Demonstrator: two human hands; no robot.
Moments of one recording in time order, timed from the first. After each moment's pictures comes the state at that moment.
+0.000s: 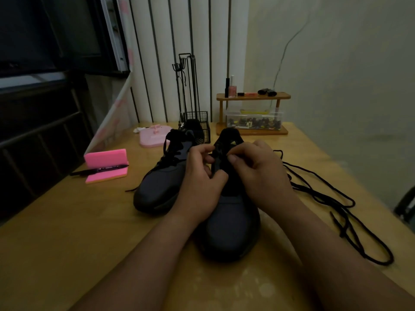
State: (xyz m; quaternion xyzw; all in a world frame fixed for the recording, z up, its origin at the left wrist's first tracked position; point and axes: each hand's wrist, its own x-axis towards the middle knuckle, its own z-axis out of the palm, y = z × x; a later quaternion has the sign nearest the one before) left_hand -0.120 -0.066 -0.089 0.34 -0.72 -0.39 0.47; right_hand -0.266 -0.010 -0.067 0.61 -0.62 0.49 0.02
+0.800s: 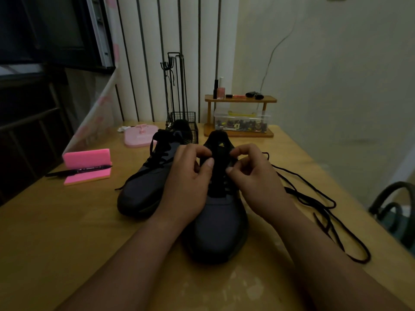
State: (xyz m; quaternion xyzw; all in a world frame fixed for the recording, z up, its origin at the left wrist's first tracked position) left_hand -0.120 -0.065 -0.080 0.30 -0.76 -0.26 0.51; right_hand -0.275 0.003 -0.072 0.56 -0.61 0.54 -0.16
